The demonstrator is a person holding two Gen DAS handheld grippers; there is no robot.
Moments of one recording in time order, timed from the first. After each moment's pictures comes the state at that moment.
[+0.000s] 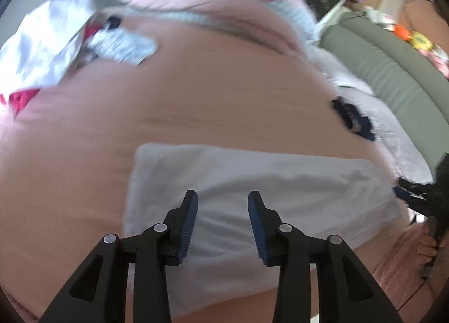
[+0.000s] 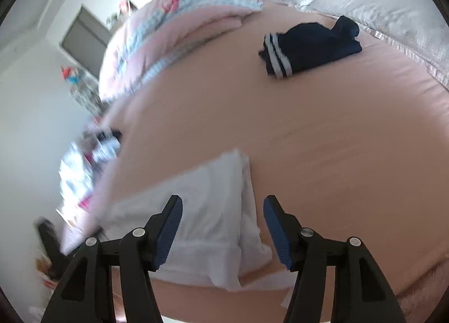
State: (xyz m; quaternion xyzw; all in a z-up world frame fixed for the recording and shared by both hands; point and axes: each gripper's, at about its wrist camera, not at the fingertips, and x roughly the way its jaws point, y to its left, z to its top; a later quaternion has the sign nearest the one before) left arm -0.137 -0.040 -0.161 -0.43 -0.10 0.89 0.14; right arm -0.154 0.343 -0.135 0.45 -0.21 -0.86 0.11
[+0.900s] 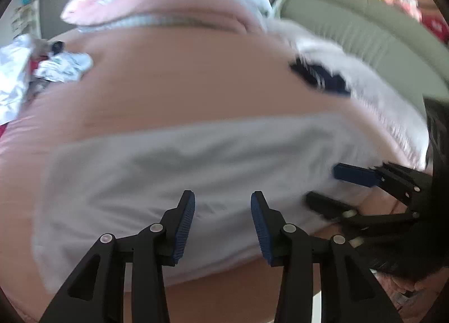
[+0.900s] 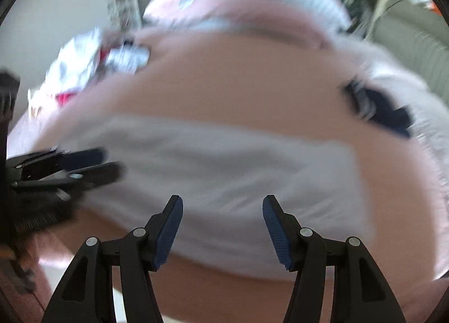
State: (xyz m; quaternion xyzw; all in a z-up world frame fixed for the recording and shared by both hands) left arm -0.123 0.060 -0.181 -0.45 0.01 0.87 0.18; right arm -0.134 0.185 -0.149 0.46 0.07 -0.88 0.14
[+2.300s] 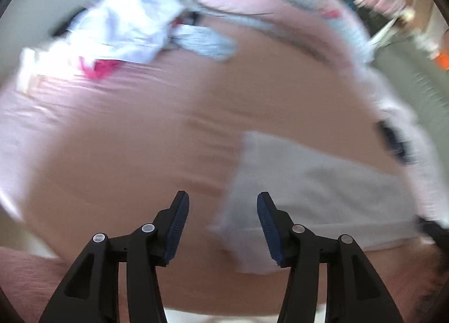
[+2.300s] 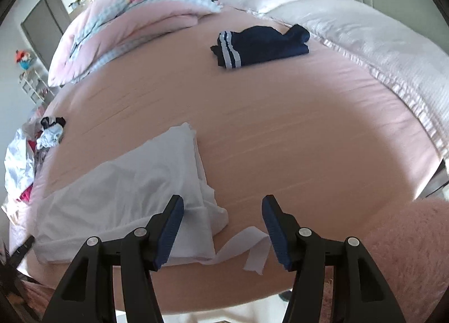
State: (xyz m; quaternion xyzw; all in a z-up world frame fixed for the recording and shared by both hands) left arm -0.098 -0.087 -0.157 -0.45 -0.15 0.88 0.03; right arm -0.130 0.326 -0.133 0.47 -0.14 -0.87 -0.04
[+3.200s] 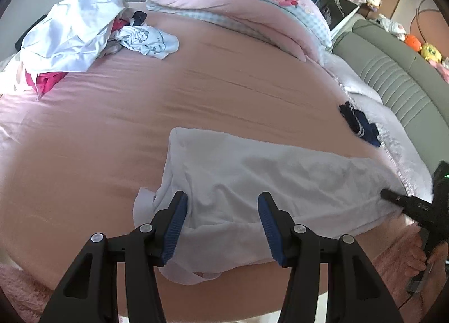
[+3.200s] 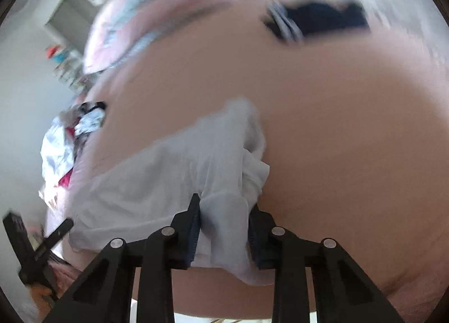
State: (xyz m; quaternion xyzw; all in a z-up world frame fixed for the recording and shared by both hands) left arm -0.118 -0.048 -0.160 -0.44 -0.13 0.88 0.08; right arm -0.162 0.290 -0.134 0.48 -0.16 -0.86 0.10
